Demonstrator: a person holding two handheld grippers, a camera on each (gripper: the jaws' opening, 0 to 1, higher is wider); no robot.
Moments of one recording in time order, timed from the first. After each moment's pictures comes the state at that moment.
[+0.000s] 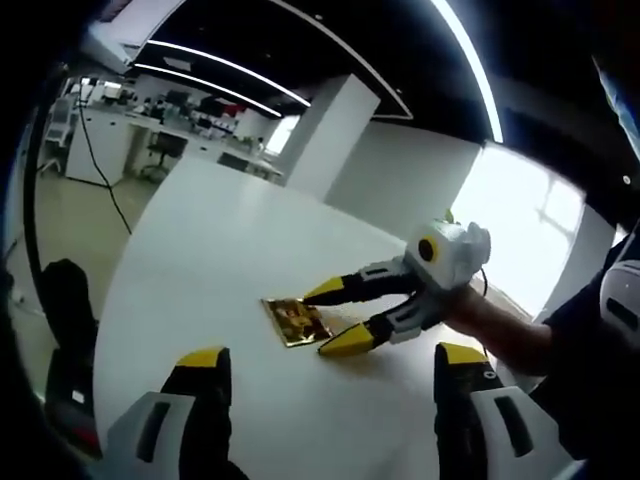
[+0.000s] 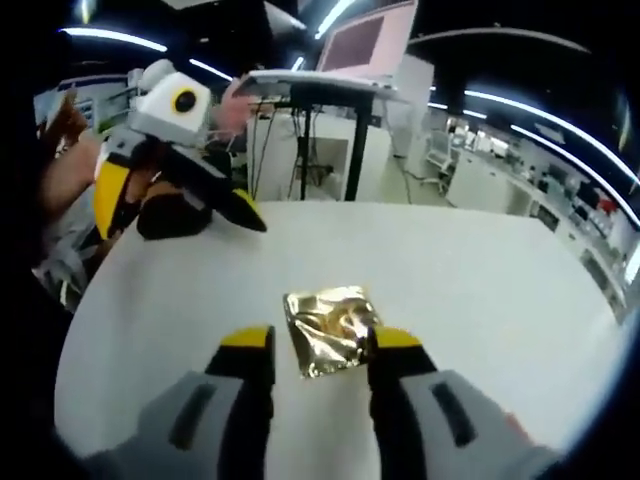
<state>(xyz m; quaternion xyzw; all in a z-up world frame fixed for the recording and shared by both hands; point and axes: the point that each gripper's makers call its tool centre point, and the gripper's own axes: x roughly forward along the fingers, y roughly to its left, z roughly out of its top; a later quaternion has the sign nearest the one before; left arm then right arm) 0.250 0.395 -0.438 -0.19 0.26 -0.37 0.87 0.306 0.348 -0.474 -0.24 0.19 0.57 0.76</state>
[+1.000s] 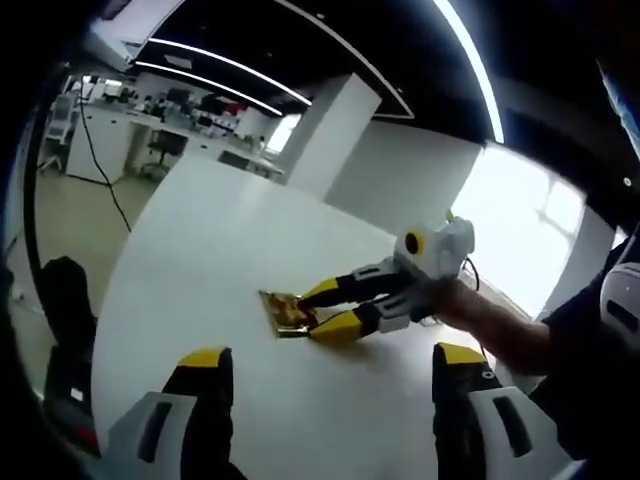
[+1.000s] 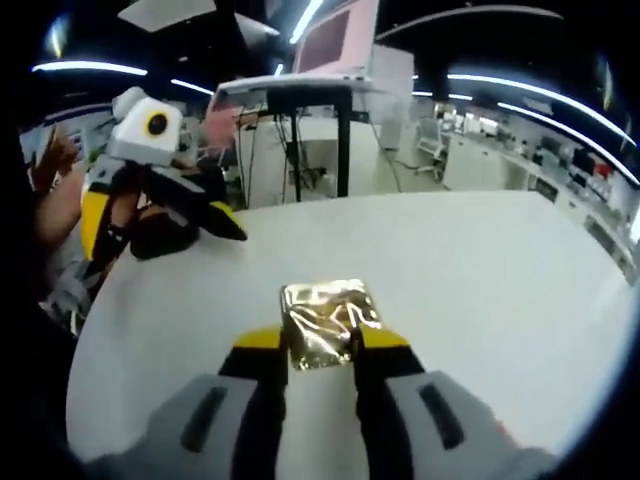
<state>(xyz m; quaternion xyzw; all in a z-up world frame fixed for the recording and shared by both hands) 0.250 0.392 -0.438 -0.20 0.26 -0.37 0.87 0.323 0.346 -0.476 -0.19 0.22 0.56 0.78</state>
